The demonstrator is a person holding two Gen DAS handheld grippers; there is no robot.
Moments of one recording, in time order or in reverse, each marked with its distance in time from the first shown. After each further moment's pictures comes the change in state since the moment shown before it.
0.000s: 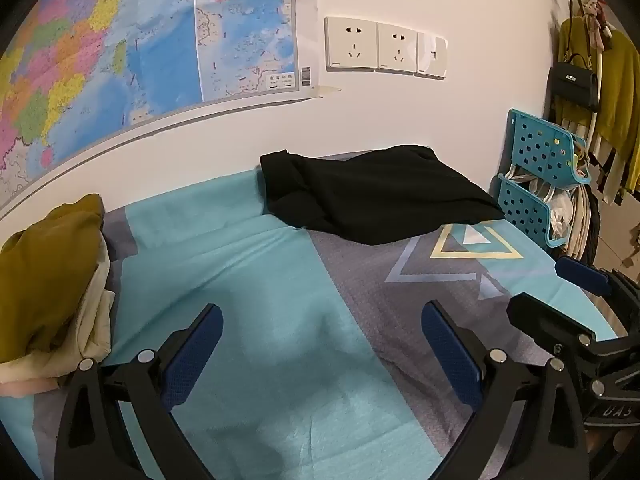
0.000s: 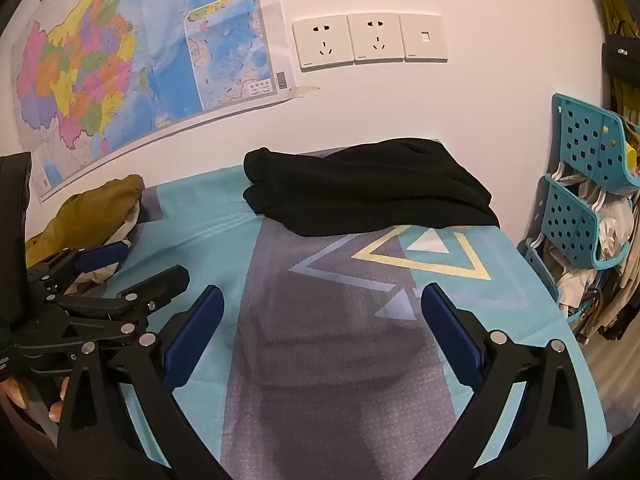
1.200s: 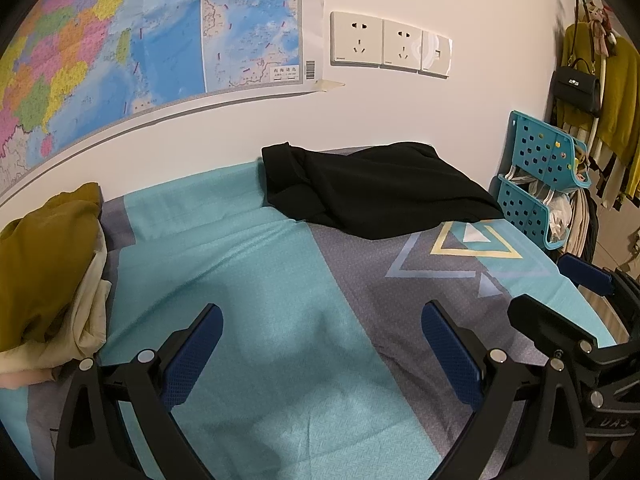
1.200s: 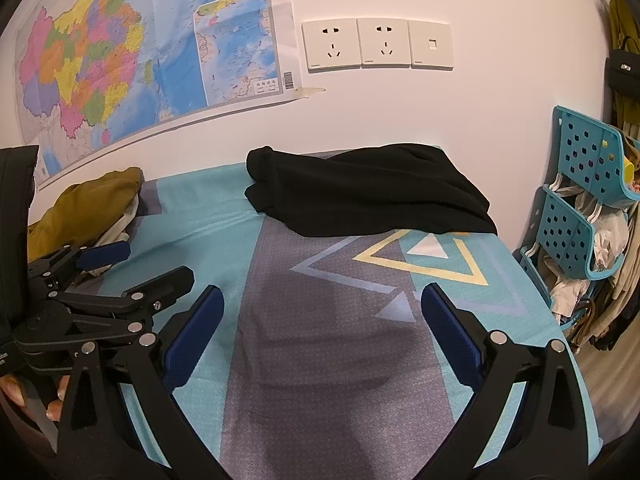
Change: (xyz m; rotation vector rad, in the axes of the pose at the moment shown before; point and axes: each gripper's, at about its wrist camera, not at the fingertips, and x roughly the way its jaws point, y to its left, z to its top) left arm 0.001 0.002 -0.005 -0.014 0.006 -0.007; right arm -0.003 0.009 0.003 -0.038 -0.004 -0.021
